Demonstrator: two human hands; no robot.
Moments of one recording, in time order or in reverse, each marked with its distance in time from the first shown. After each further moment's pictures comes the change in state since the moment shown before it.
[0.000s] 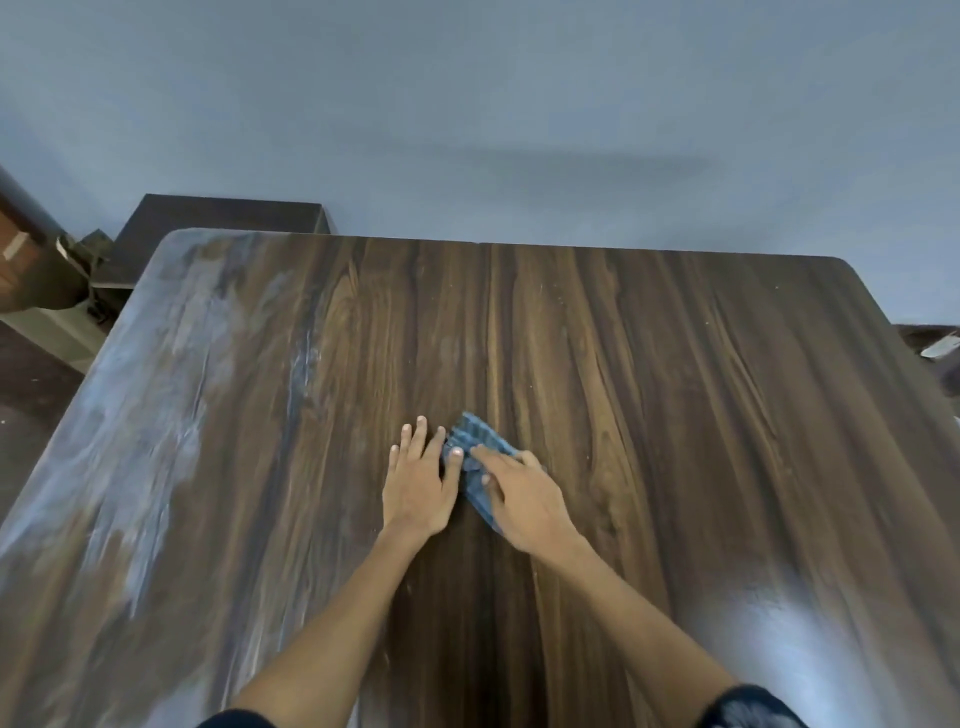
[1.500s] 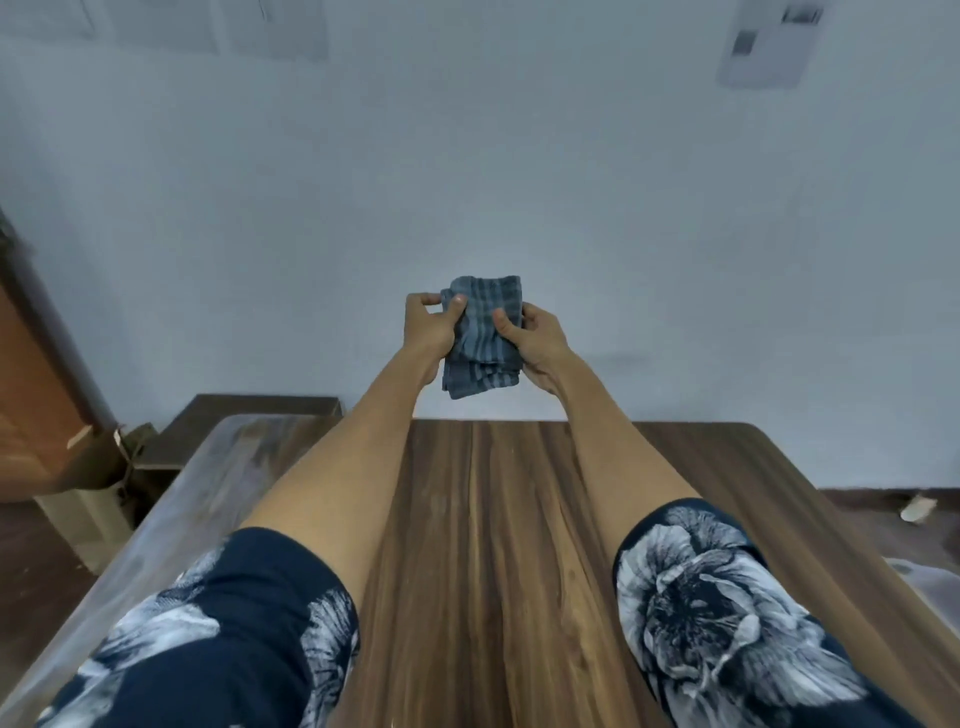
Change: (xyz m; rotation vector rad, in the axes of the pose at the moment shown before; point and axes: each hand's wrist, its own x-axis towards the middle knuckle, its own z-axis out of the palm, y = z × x) left_hand 0.035 0.211 -0.282 -1.108 0.293 0.172; right_hand 0.090 -0.097 -0.297 1.242 0.316 -0.130
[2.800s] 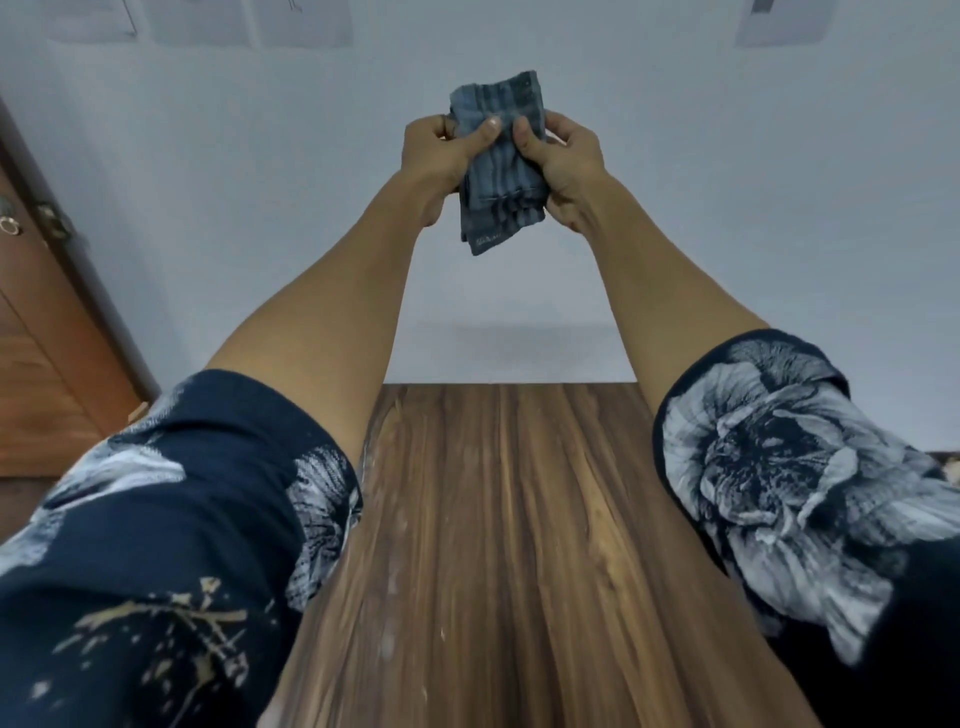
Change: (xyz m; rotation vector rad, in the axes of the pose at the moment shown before) left_hand -0.020 0.118 -0.027 -0.015 -0.137 0.287; right_hand -0.015 -0.119 0.048 0.135 0.013 -0.230
